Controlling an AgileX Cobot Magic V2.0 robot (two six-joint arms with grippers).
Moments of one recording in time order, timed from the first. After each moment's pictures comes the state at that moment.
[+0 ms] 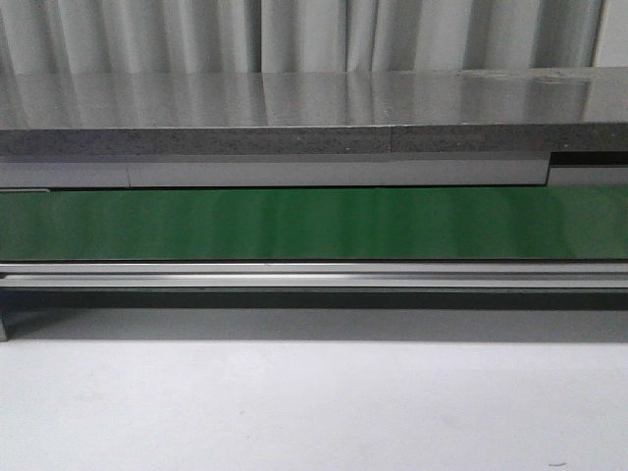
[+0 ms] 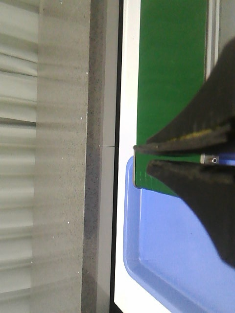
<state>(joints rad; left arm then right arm) -0.02 0.25 -0.25 -0.12 0.18 0.14 0.04 0.61 -0.48 0.08 0.14 -0.13</state>
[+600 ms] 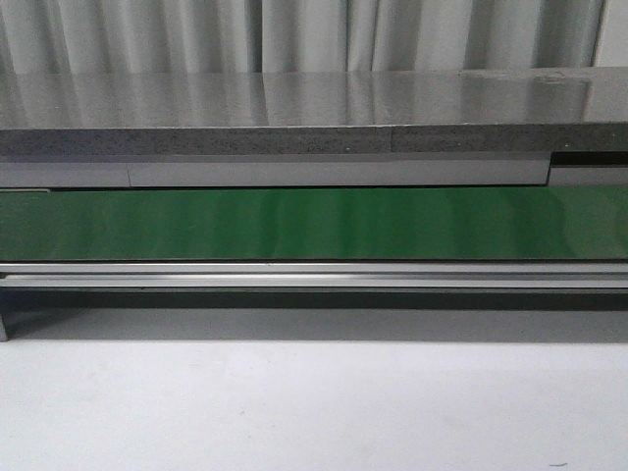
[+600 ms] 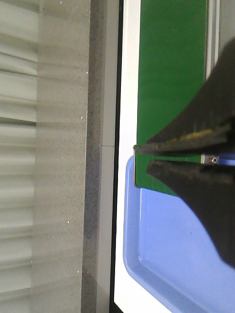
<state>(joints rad) -0.02 0.25 -0.25 -0.12 0.18 0.14 0.04 0.28 -0.38 0.08 0.28 -0.13</state>
